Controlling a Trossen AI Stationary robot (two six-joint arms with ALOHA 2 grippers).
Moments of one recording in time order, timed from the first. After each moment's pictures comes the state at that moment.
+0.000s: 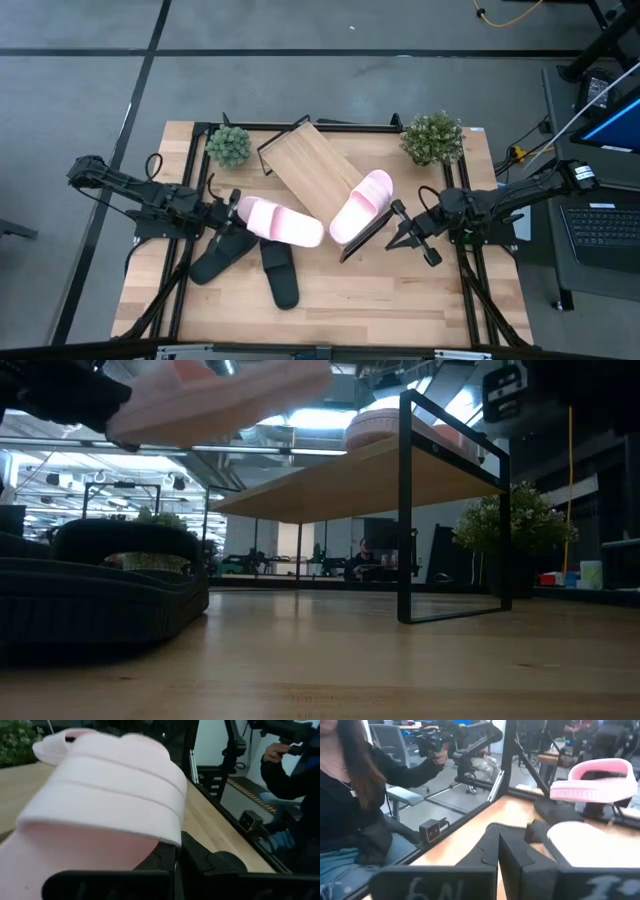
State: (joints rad) left arm -0.29 0.42 0.23 0.01 -0.05 -0.10; right arm 0.21 0.86 0.31 0.48 -0.33 -0.10
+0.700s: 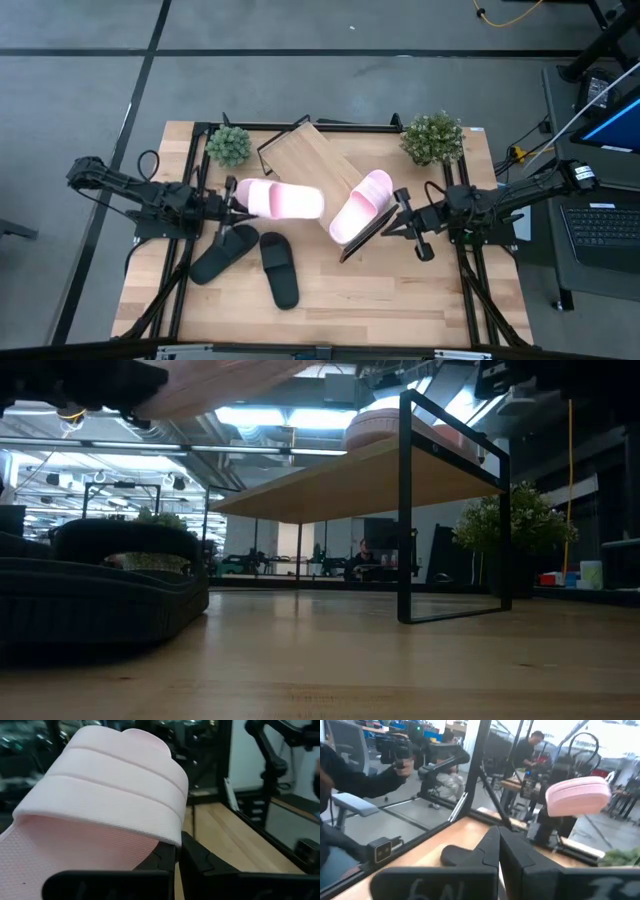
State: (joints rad) left arm -0.27 0.42 0.23 0.17 -0.23 0.08; right arm 0.21 0.86 0.33 0.59 -0.18 -0.25
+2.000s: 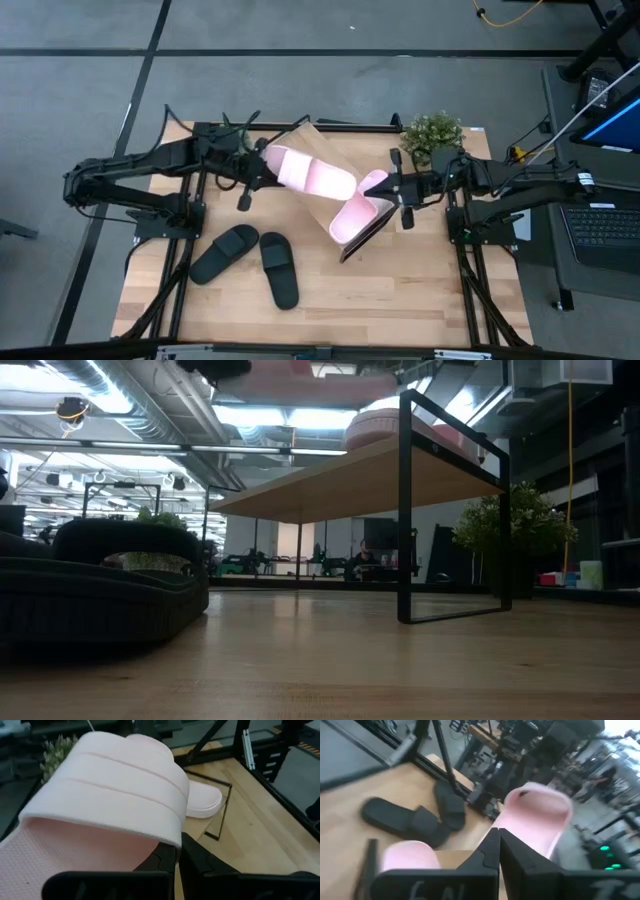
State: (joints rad) left arm 0.24 1.00 0.98 -0.43 0.29 0.28; right arm 0.02 1.00 0.92 -0.13 -0.11 -0.63
